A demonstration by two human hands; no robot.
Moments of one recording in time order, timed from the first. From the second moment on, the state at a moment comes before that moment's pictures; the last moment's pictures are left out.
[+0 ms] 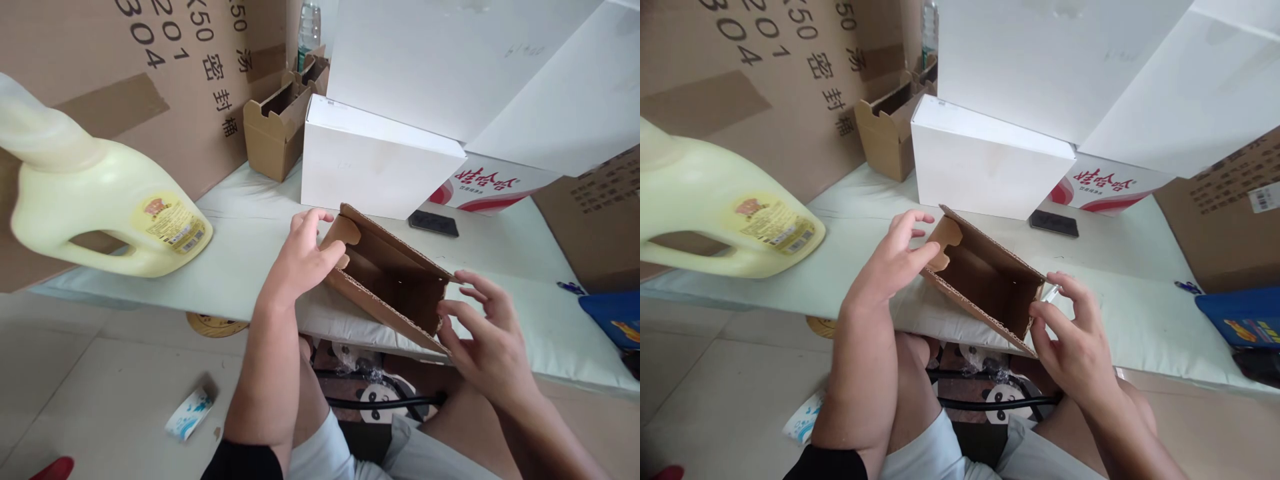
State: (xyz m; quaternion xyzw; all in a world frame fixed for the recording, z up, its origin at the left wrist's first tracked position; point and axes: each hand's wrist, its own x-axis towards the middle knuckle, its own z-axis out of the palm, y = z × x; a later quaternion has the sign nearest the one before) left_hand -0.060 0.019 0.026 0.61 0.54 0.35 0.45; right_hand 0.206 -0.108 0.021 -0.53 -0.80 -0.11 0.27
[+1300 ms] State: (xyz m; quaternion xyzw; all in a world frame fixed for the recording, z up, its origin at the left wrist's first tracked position) left_hand -0.082 0.022 0.023 0.64 0.55 0.22 0.50; right_hand 0.213 -0.109 0.010 -0.44 -0.83 0.01 0.35
